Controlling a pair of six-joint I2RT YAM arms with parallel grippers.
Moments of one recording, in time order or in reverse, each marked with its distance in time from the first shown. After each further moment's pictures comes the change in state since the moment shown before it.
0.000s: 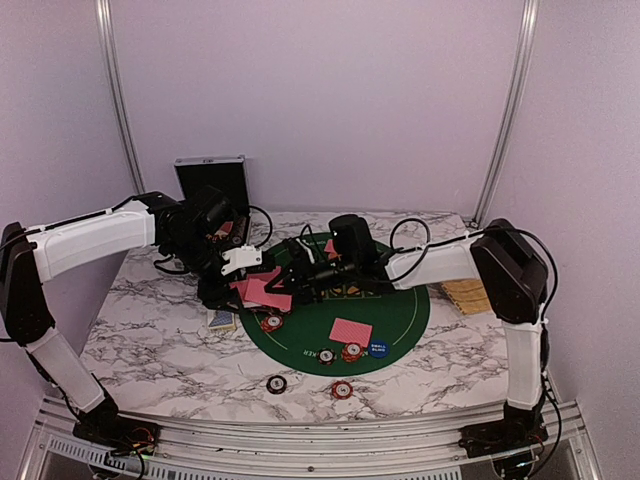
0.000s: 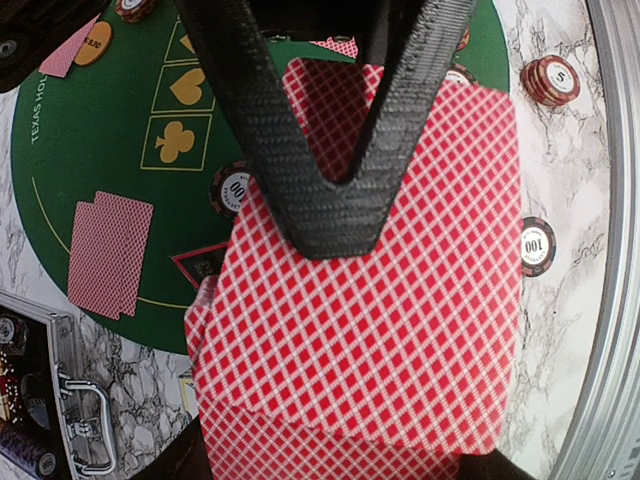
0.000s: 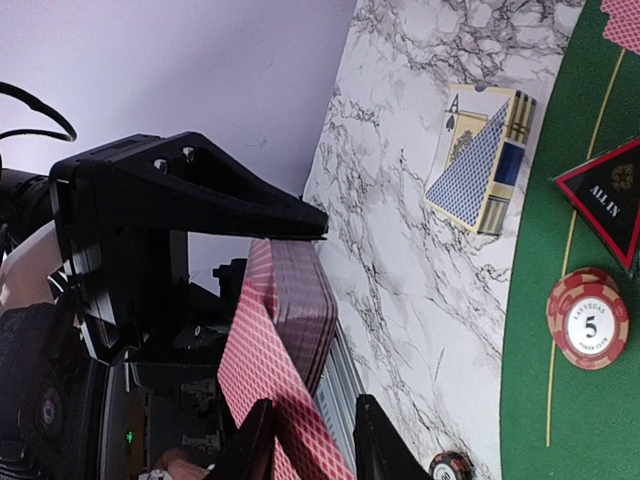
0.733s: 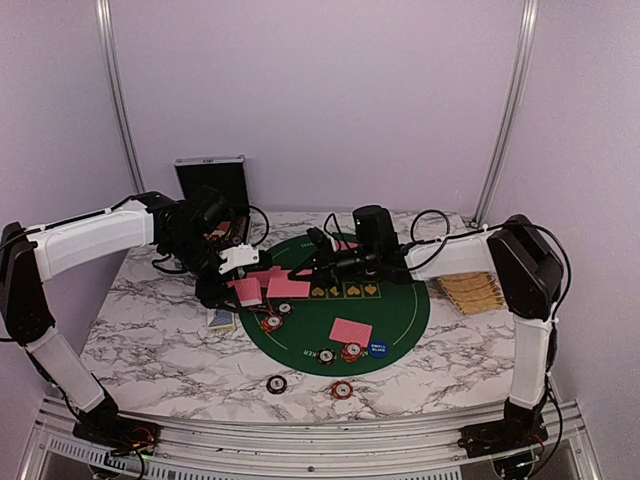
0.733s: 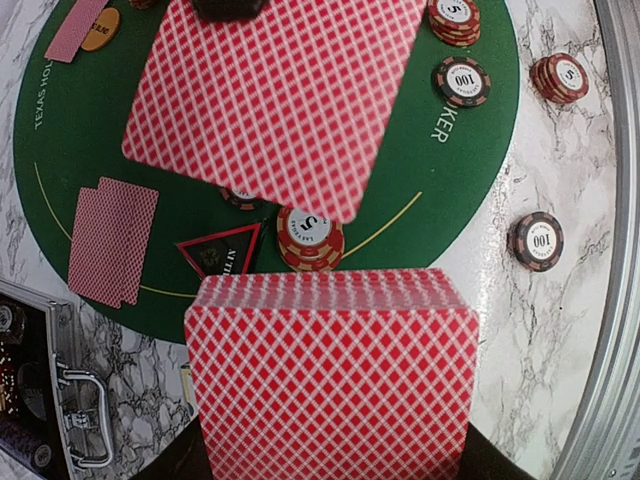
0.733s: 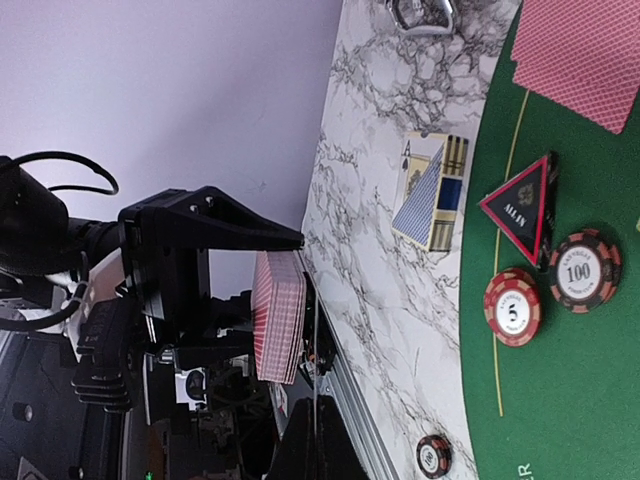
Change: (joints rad) left arm 0.020 0.000 -0.006 0.000 0.000 0.000; right arm -0.100 -0.071 -0.068 -0.004 -0.010 0.047
